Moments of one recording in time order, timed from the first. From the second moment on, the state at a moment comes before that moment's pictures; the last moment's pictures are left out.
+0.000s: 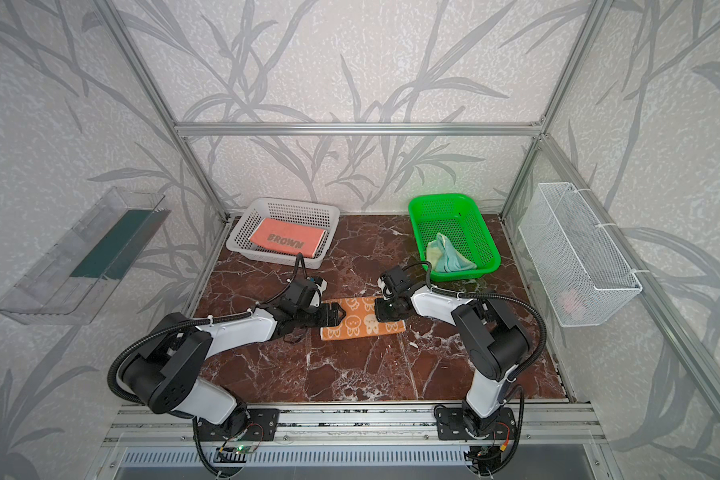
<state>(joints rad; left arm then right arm) -0.56 1.55 0.66 0.01 0.19 -0.59 0.58 1.76 0.95 -0.30 -0.27 0.46</state>
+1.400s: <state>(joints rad) -0.62 1.72 1.09 -0.42 0.06 -0.37 0.59 1.54 0.95 -0.32 -0.13 0.29</state>
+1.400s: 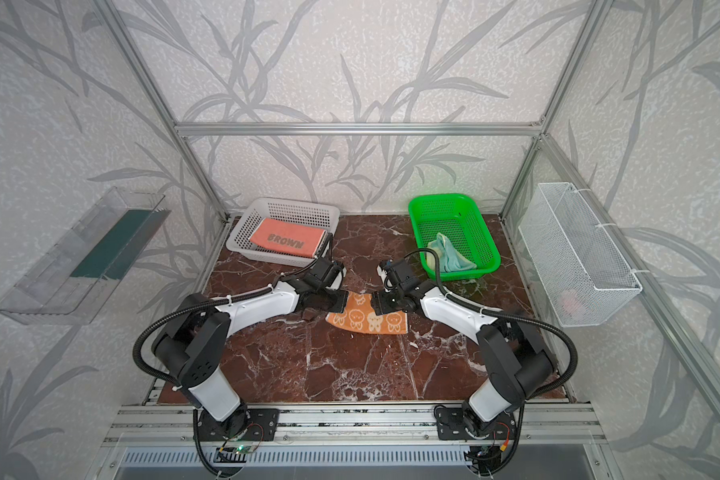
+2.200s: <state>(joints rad) -0.48 2.17 2.13 -1.02 -0.12 -0.03 0.57 1.24 0.65 -0.01 -0.02 0.15</state>
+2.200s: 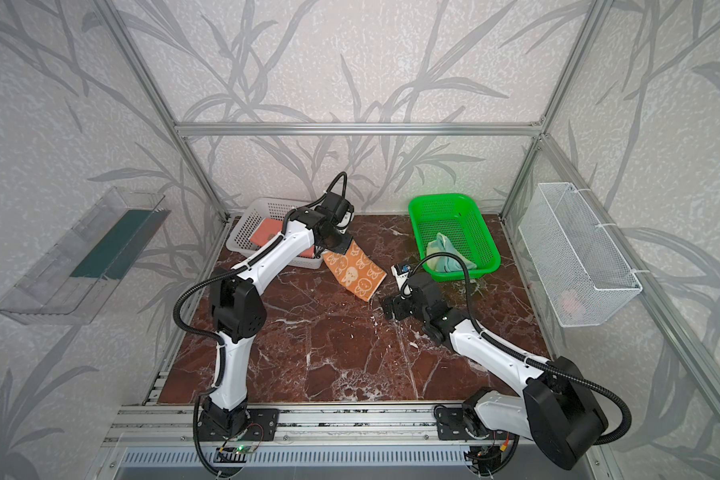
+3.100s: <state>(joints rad) -0.17 2.32 2.52 -1.22 -0.09 0.11 0.57 1.39 0.65 0.04 -0.10 0.14</state>
